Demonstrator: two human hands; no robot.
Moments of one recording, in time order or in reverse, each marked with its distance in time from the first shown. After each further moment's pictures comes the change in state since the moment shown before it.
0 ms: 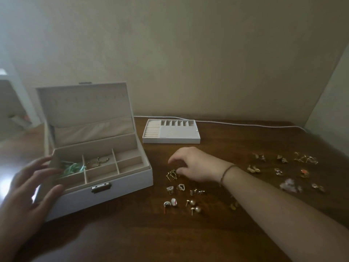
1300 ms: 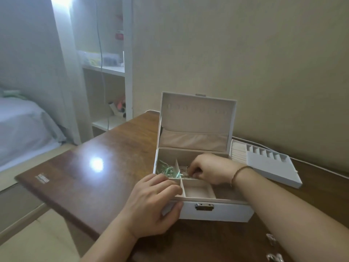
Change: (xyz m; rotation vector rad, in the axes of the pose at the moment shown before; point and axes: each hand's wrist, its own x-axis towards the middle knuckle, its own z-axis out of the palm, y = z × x) left_hand 0.002 0.059 -0.016 0.078 0.085 0.428; right_hand 0.165 -0.148 0.034 -0.282 -0.201 -0.336
